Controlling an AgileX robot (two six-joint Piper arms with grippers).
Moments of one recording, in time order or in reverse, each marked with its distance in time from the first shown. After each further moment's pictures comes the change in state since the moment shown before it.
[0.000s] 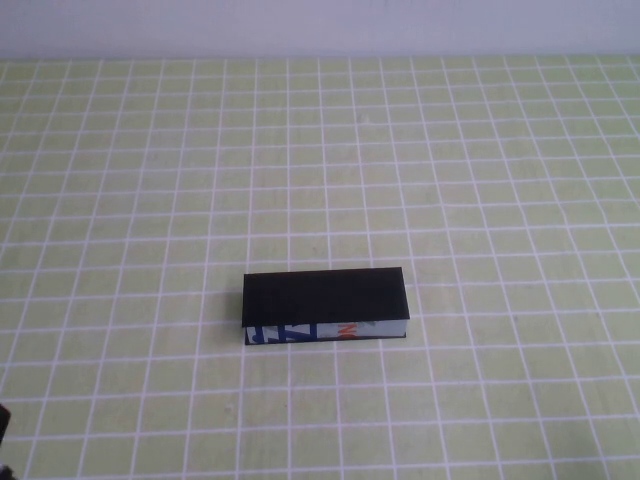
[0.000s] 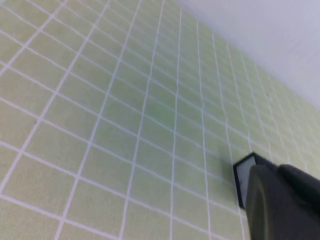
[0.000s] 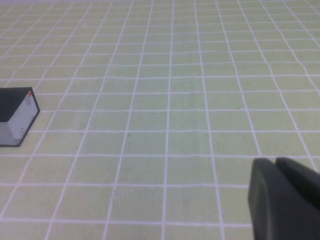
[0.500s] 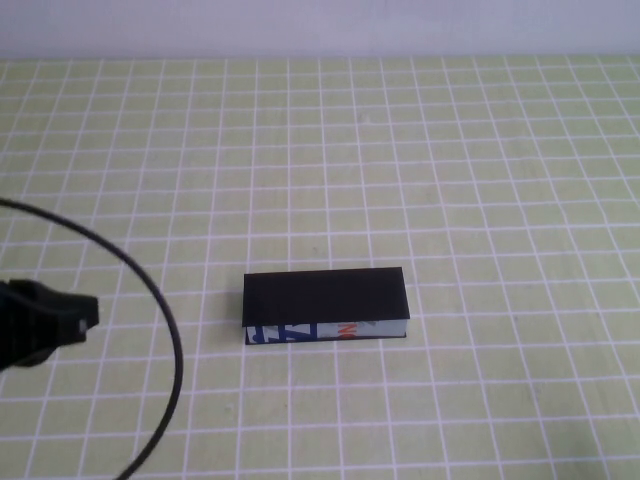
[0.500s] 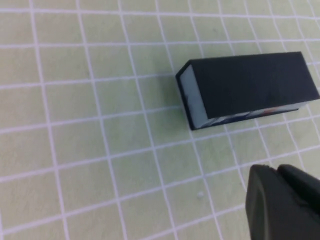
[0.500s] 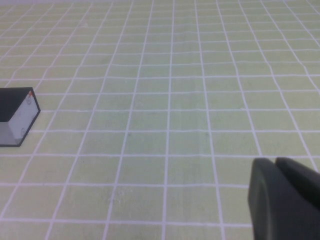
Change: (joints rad) right arm 0.000 0.000 0.000 0.000 0.000 0.000; left arm 0.000 0.767 -0.624 -0.144 0.491 0.586
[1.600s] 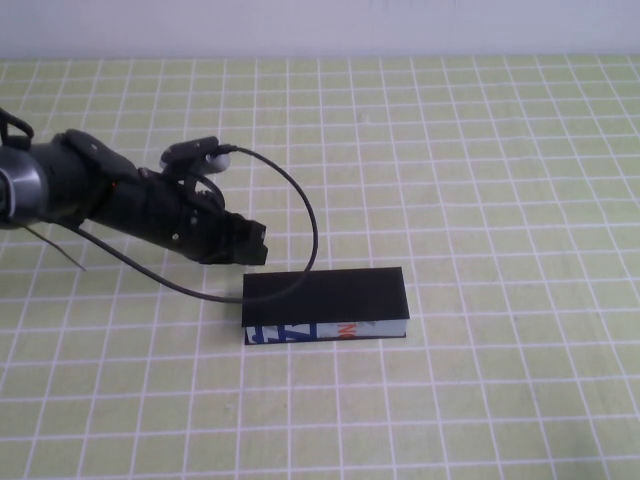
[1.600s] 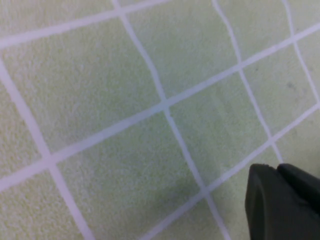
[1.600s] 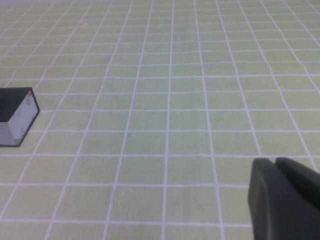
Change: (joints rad) right arm 0.000 0.000 0.000 0.002 0.000 0.000; left arm -0.212 1.134 -0.652 -0.278 -0.071 0.385
